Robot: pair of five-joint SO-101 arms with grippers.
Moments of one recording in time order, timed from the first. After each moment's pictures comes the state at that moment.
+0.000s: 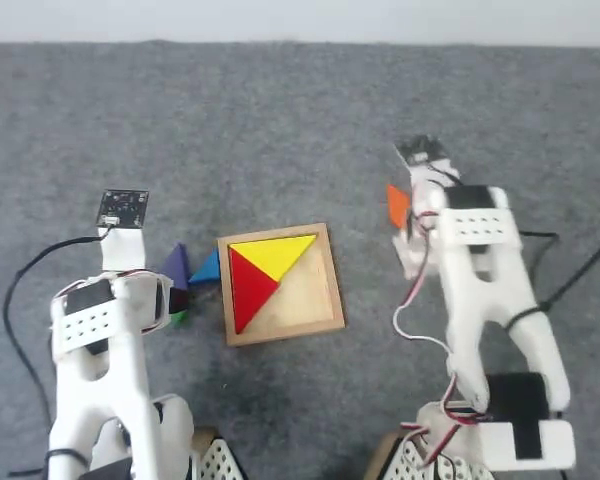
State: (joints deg) left arm -26.3 -34.7 65.4 54.3 -15.7; right arm -5.1 -8.4 28.1 73.8 17.3
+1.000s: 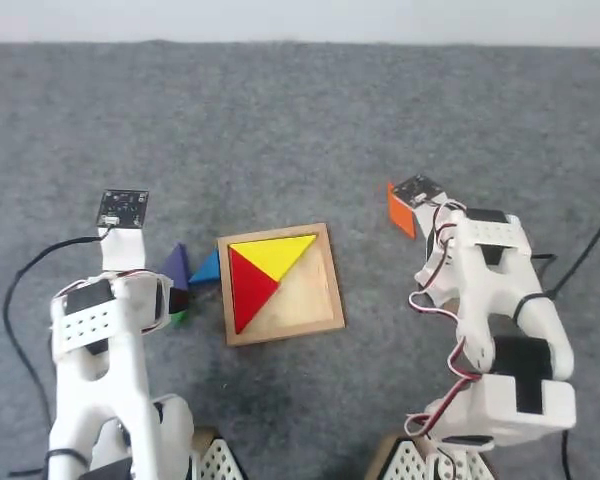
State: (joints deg) left arm -26.3 -34.7 65.4 54.3 -15.7; right arm 1.3 2.1 35.1 60.1 38.0
